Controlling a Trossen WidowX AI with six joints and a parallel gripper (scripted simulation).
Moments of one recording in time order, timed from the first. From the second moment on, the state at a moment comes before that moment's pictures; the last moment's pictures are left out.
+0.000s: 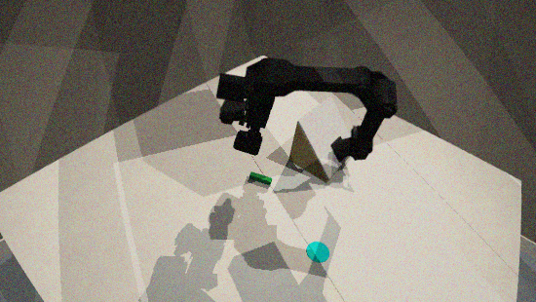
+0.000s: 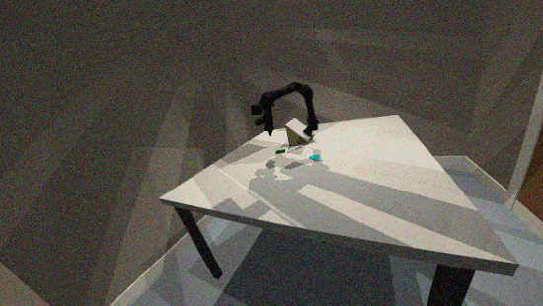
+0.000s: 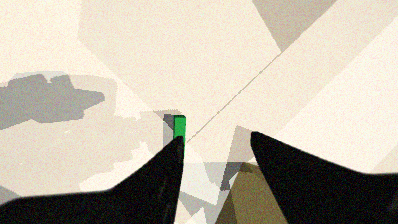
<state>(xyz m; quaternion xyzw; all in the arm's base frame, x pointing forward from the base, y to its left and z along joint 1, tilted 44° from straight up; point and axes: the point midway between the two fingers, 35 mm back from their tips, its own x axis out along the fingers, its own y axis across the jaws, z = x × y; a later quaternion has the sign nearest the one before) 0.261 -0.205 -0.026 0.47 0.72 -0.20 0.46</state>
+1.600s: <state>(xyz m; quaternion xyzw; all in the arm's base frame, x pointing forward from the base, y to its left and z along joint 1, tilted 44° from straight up) 0.258 -0.124 -0.088 0.60 0.68 -0.17 0.39</state>
